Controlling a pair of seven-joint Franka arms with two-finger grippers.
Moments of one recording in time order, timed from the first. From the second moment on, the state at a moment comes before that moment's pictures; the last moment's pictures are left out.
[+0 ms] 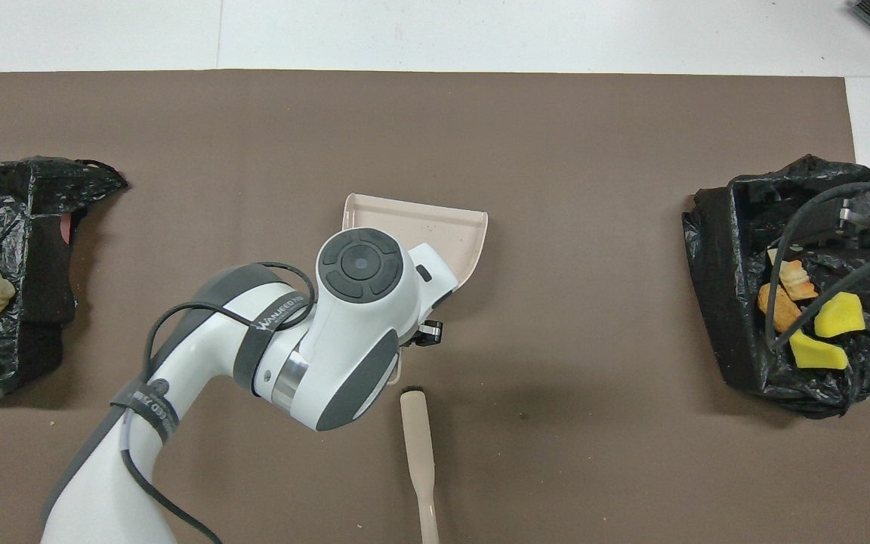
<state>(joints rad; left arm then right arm) -0.69 0.26 0.00 -1.84 -0.12 2.01 -0.44 -0.06 0.01 0.10 -1.48 -0.05 1.43 0.35</state>
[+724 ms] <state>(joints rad) -0.64 0.26 0.04 -1.82 -0.13 2.06 -0.51 -0.06 0.01 0.10 -1.48 -0.05 1.43 0.35</state>
